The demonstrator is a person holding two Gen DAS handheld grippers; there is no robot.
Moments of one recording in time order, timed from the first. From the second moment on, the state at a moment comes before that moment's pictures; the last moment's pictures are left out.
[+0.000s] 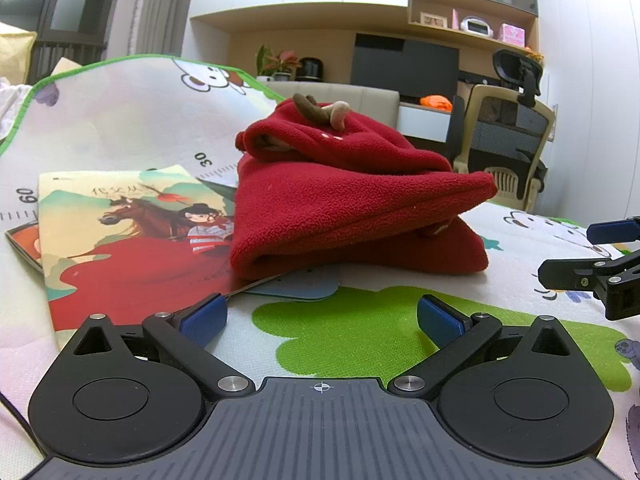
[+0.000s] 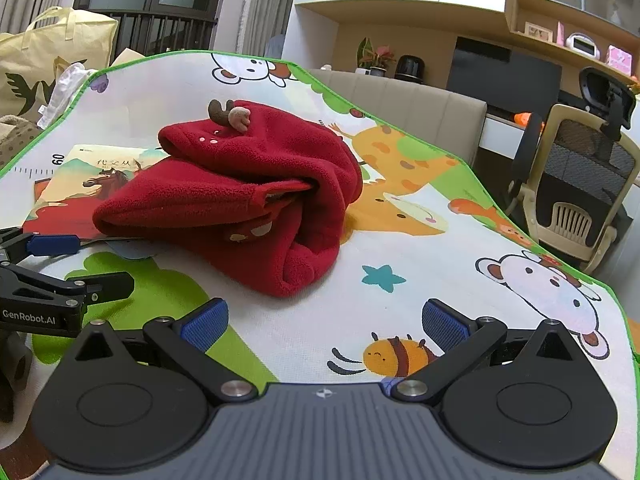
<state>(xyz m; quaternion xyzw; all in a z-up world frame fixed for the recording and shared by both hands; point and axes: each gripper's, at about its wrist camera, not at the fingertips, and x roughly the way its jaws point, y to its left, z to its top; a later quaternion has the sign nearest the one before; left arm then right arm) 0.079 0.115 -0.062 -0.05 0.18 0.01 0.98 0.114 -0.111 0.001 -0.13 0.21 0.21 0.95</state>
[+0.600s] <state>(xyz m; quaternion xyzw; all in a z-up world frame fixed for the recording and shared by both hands) 0.079 0.114 -0.062 -0.05 0.18 0.01 0.98 0.115 -0.110 0.001 -0.13 0.21 0.21 0.95</state>
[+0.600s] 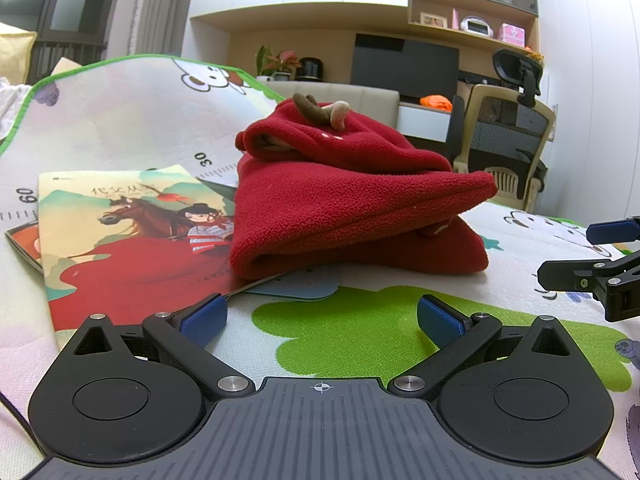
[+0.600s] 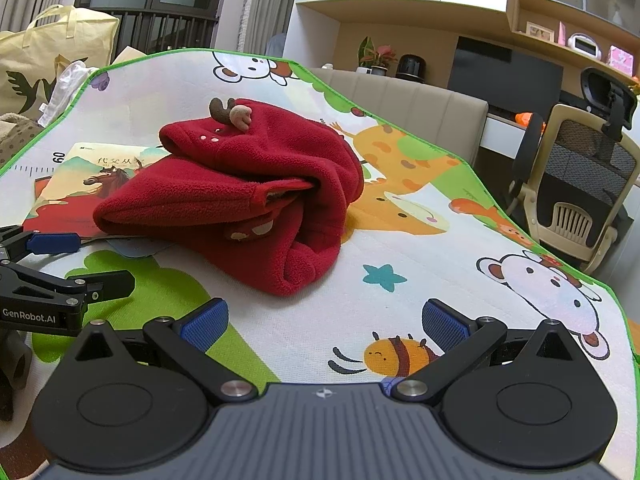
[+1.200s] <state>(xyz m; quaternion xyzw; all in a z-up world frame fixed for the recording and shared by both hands) 0.081 0.115 -0.062 -0.05 0.19 0.01 0.98 0.115 -0.108 0.001 -0.13 0.21 0.21 0.95</state>
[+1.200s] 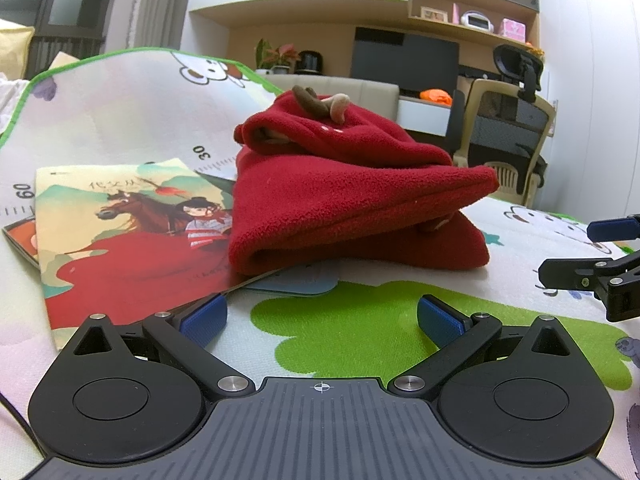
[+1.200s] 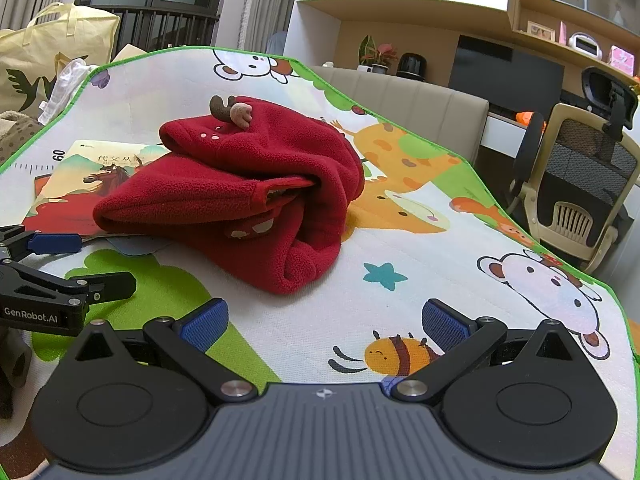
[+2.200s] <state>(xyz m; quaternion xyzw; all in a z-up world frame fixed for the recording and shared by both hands) 0.081 0.113 -0.063 -0.05 0.19 0.01 0.98 0.116 -0.107 0.001 -0.14 0.22 0.21 0.94</state>
